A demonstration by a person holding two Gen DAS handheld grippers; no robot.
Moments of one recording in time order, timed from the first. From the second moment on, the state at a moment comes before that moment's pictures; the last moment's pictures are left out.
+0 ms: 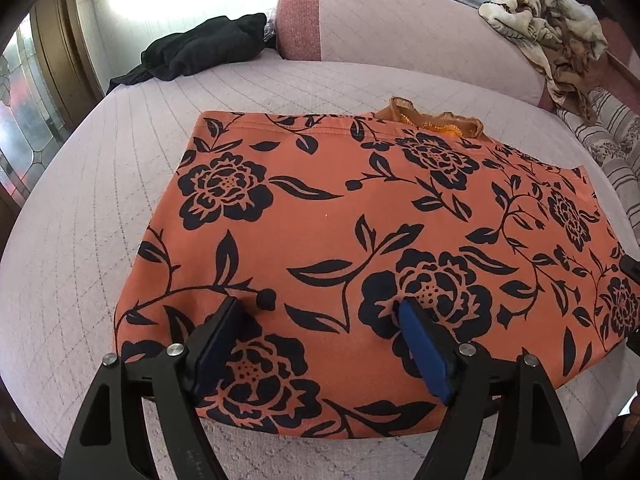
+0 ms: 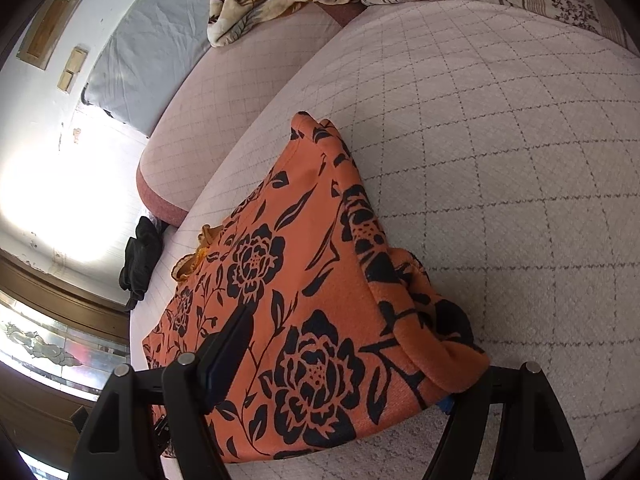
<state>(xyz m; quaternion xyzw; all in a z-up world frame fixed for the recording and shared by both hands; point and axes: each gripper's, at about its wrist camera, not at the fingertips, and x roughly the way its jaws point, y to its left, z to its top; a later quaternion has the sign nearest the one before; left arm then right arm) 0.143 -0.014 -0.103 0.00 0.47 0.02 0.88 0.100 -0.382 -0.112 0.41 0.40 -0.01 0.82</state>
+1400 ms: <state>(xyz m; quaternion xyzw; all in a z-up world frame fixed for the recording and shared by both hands) 0.069 0.237 -0.072 -0.27 0.38 0.18 0.87 0.094 -0.070 -0.048 0.05 0.41 0.15 0.90</state>
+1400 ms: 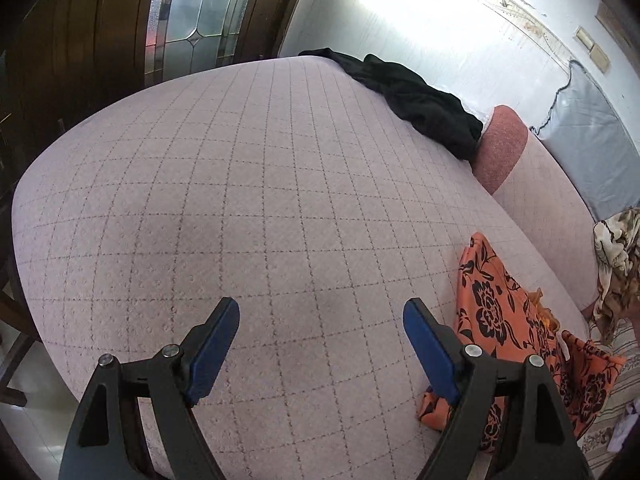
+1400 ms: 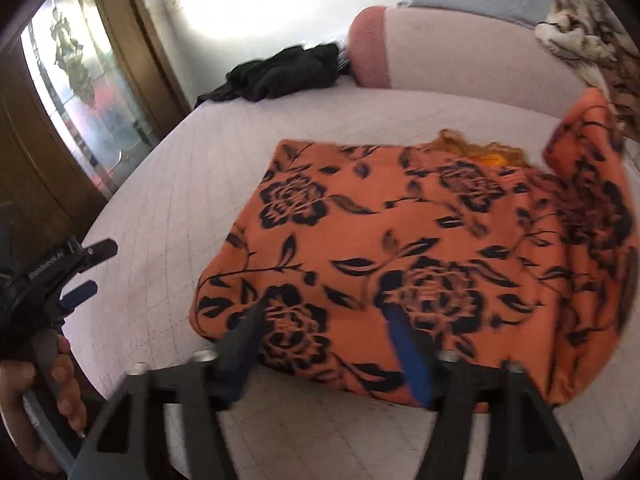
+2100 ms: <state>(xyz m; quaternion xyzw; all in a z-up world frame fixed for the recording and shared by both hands) 0.084 0.171 -0.069 -0.16 0.36 0.15 0.90 0.034 -0.398 -0.141 0.58 0.34 -0.03 0.74</state>
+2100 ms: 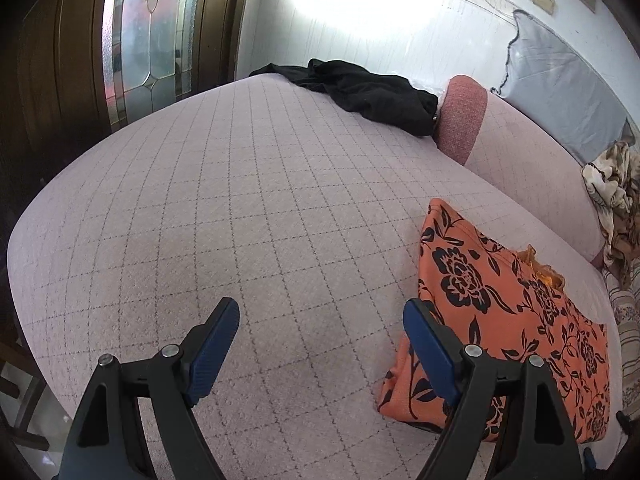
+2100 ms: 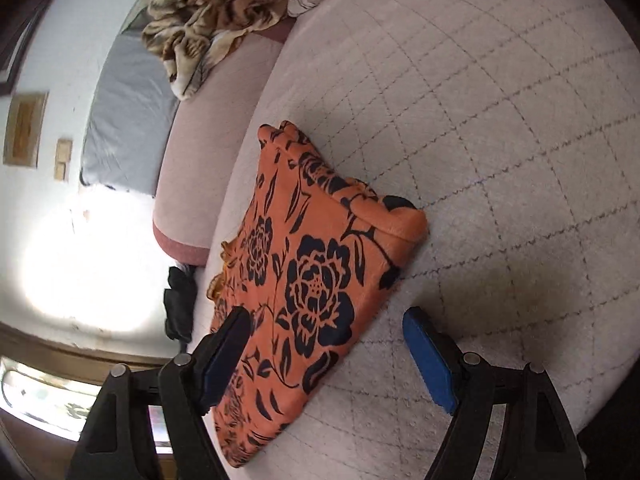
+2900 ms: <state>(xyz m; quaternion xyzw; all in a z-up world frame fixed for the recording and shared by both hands) 0.065 0.196 -0.053 -0.22 0.31 0.16 0.91 0.130 -0.286 0.009 0.28 0.33 0.02 0.90</state>
